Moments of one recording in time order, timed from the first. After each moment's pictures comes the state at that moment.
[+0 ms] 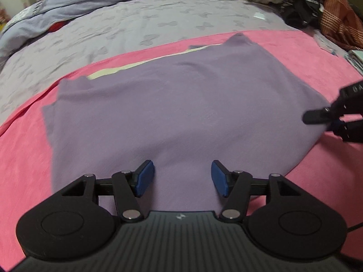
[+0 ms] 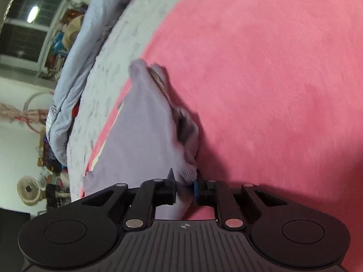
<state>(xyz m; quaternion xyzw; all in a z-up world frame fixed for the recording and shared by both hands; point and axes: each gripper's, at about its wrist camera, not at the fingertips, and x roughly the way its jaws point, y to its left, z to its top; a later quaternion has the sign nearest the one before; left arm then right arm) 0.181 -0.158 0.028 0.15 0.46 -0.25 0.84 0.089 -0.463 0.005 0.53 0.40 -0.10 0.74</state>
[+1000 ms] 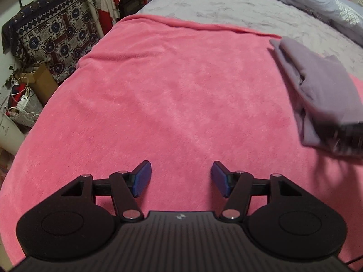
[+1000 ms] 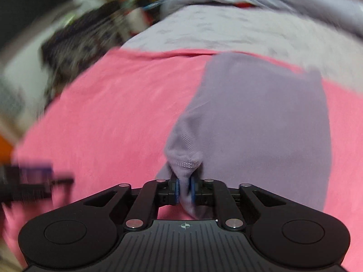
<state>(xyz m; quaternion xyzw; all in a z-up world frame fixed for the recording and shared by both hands) 0.116 0.096 0.048 -0.01 0.49 0.03 0.87 0.168 -0.132 0.040 -0.02 0.46 0.21 0.86</state>
